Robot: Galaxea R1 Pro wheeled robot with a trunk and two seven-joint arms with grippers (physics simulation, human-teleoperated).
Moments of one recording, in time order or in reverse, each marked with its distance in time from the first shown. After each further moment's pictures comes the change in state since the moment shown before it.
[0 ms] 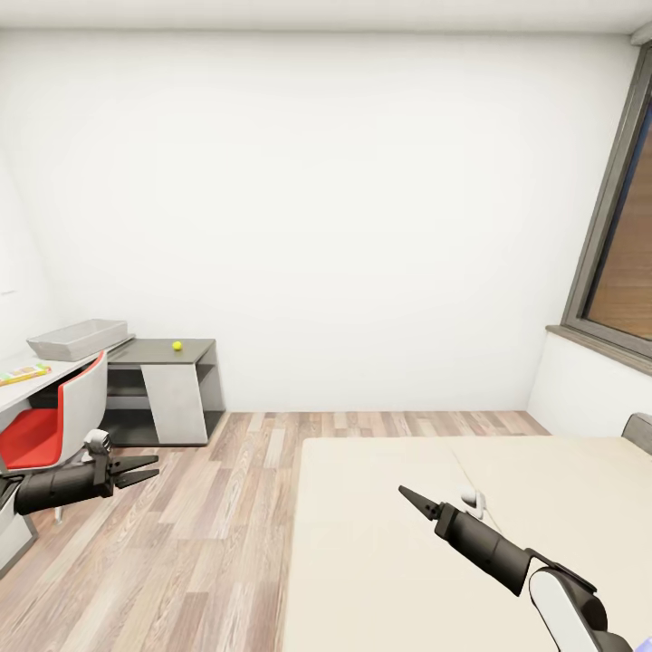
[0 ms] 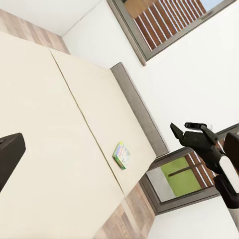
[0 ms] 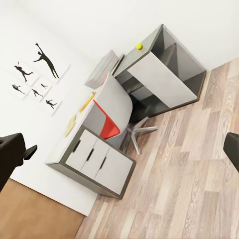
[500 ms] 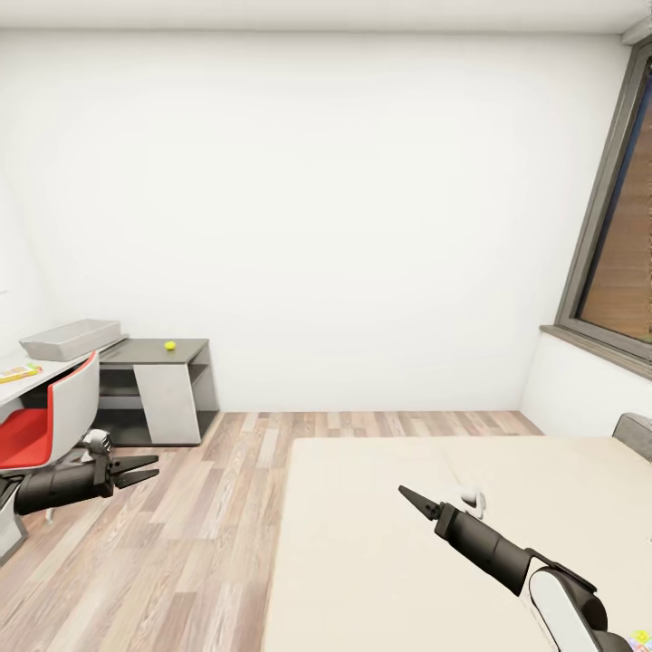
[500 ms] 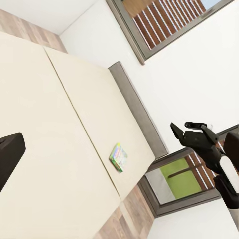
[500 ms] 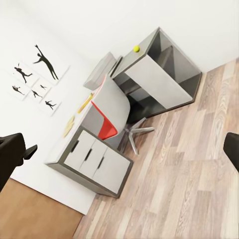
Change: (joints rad) left arm 0.000 0.000 0.000 0.000 0.001 0.000 0.000; right arm 0.000 0.000 0.000 -0.002 0.000 0.001 0.000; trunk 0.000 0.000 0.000
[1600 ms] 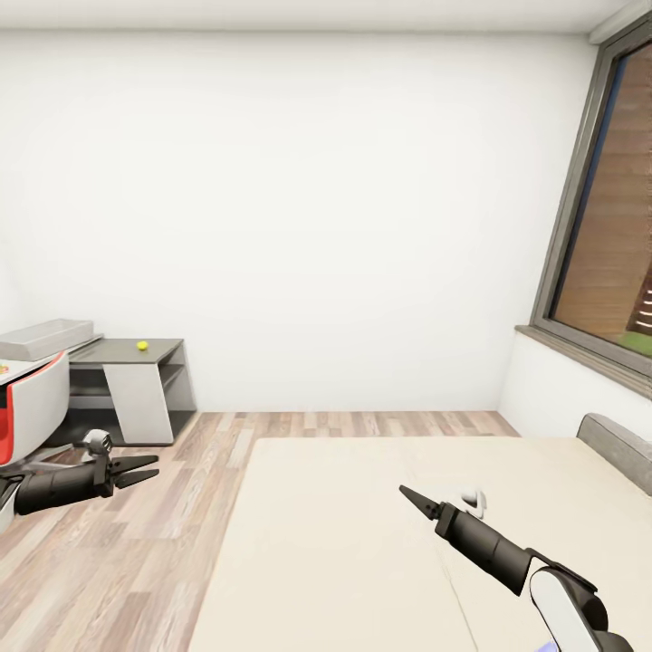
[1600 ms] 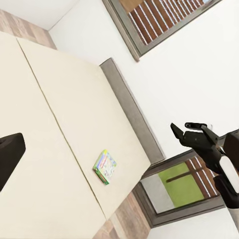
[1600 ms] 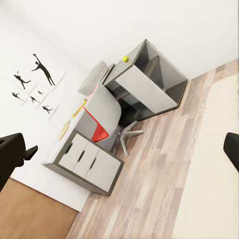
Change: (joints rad) left arm 0.000 0.000 0.000 0.000 0.000 0.000 0.000; right arm 0.000 0.000 -0.002 0.000 -0.003 0.001 0.000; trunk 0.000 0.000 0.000
